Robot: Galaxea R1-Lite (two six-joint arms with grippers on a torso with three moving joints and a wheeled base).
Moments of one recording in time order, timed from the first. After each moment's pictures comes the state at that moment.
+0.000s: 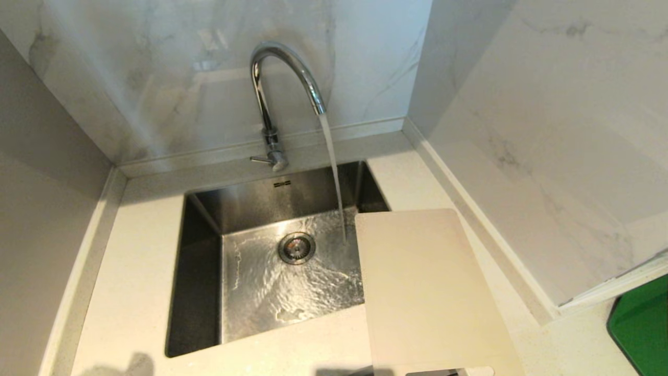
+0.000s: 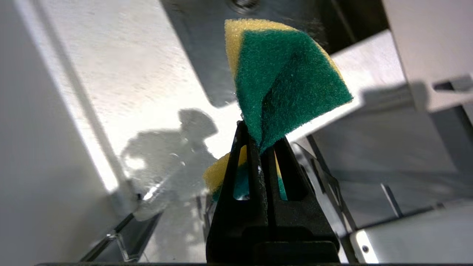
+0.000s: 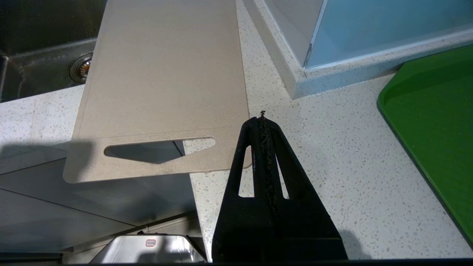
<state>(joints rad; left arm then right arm) 0.07 0.51 -0.58 0.46 -0.33 0.01 0.00 0.00 0.00 0.00 0.00 0.03</state>
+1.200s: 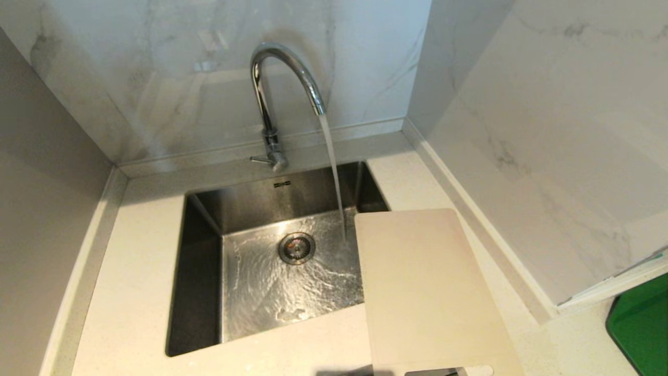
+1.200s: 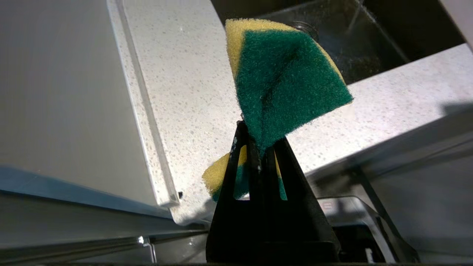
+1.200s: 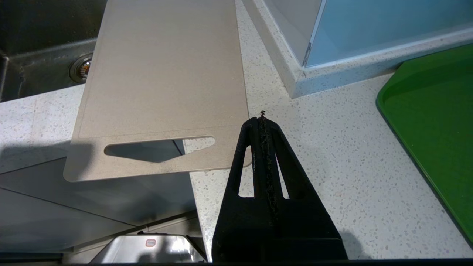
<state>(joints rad) 0.00 0.01 -0.19 0.29 -0.08 0.01 0.00 0.00 0.00 0.00 0.00 0.03</state>
